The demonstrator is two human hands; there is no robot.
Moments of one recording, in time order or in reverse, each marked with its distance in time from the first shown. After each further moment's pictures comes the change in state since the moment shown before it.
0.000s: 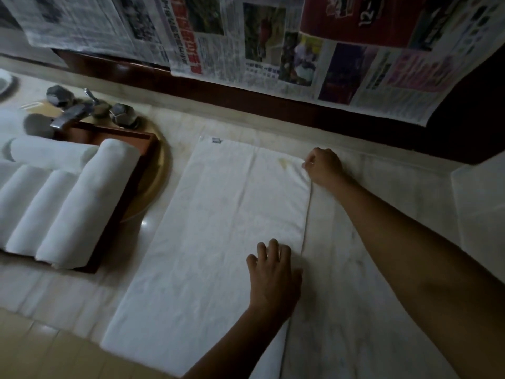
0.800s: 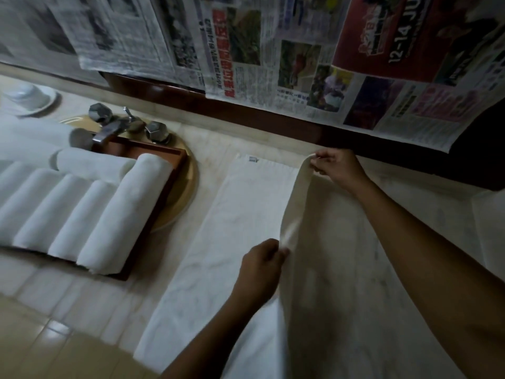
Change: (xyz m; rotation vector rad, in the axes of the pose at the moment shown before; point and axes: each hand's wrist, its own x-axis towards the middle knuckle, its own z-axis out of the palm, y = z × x) left_hand 0.014 -0.059 -0.097 -0.828 -0.061 -0.190; right_hand -0.006 -0.046 -0.037 0.669 -0.045 -0.112
